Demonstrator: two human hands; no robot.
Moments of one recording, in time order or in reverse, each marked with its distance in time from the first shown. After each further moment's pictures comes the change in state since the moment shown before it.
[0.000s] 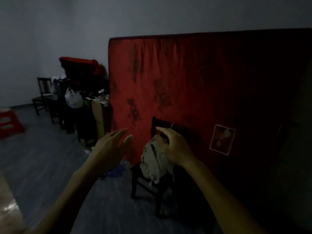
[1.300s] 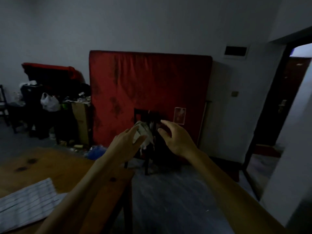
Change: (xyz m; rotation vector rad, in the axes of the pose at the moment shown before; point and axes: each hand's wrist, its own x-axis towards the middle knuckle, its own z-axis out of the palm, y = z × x) left_hand -0.521 -0.051 -0.366 -0.189 -0.183 0.324; right_hand -0.505 -0.511 0.101 -0.344 0.235 0.168
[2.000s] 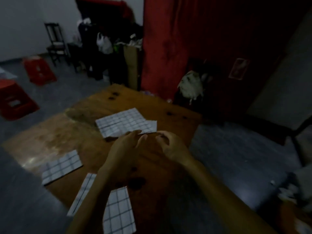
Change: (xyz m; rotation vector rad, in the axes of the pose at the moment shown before) left_hand -0.348 -0.290 -0.161 -0.070 -0.102 -0.363; right_hand -0.166 -0.320 0.325 0.269 -0.435 0.192
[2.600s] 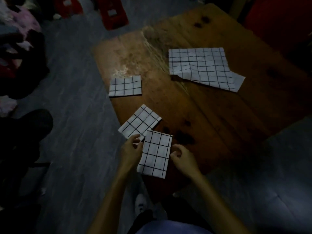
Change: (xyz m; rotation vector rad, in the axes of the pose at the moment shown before) left_hand -0.159 -0.155 0.122 -0.402 0.417 -1.063; right_hand -0.039 0.106 0.216 0.191 -0.722 0.289
